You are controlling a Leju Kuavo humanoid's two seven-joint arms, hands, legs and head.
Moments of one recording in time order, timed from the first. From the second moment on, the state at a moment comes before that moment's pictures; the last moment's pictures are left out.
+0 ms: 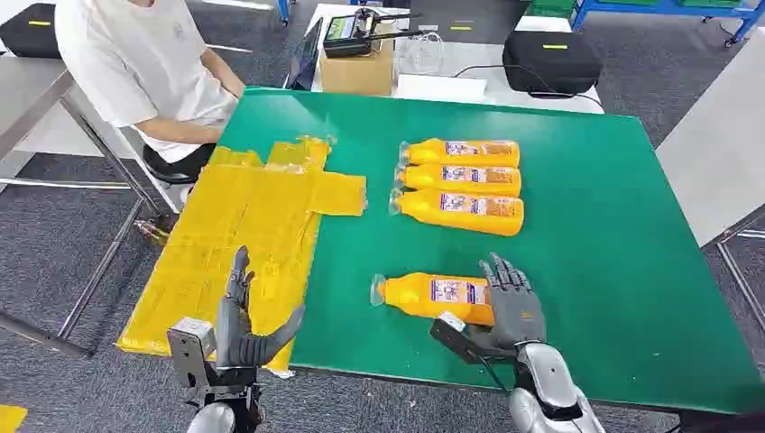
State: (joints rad) left arm 0.14 -0.22 -0.21 -1.45 -0.04 0.24 -0.50; right arm -0.12 -0.12 0.42 -1.21 1.24 -0.26 0.09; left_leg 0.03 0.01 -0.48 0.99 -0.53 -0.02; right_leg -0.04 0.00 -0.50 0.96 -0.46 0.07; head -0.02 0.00
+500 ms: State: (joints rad) left arm 0.13 -0.22 -0.20 -1.45 -0.04 0.22 -0.48; right arm -0.19 -0.14 0.43 -1.13 1.12 -0.12 0.11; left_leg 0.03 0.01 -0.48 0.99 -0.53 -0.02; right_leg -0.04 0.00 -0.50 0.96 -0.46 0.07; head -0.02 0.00
